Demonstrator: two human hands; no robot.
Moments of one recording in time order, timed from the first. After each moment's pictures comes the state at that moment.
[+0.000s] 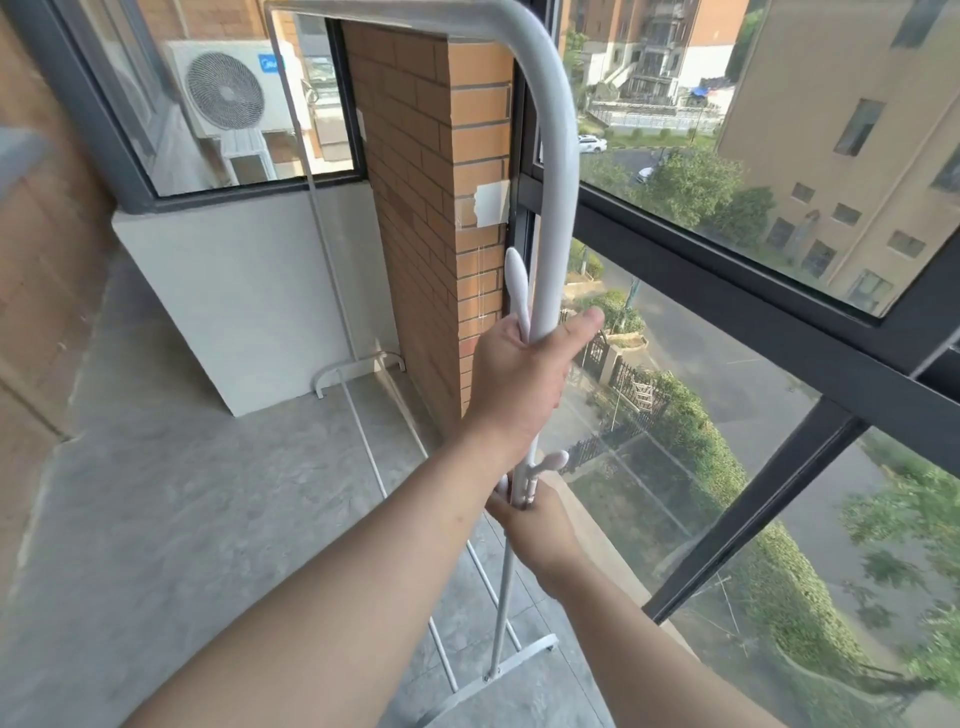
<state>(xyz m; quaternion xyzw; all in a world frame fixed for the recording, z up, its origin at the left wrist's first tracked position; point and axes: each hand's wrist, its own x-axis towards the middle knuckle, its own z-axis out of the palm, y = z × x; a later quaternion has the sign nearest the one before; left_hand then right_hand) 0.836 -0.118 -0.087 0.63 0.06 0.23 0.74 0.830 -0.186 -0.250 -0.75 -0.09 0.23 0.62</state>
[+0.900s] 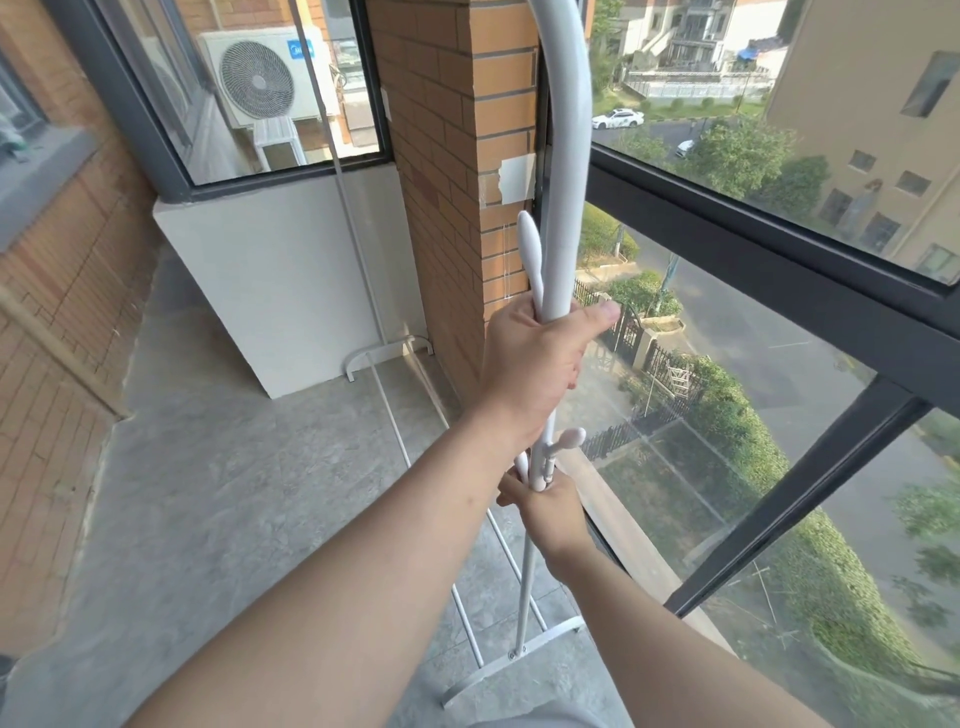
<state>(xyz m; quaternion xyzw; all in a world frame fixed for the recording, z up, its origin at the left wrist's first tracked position) 0.839 -0.114 -0.100 0.60 0.07 0.21 0.76 0.830 -0.177 -0.264 -0.70 -0.05 0.22 0.68</state>
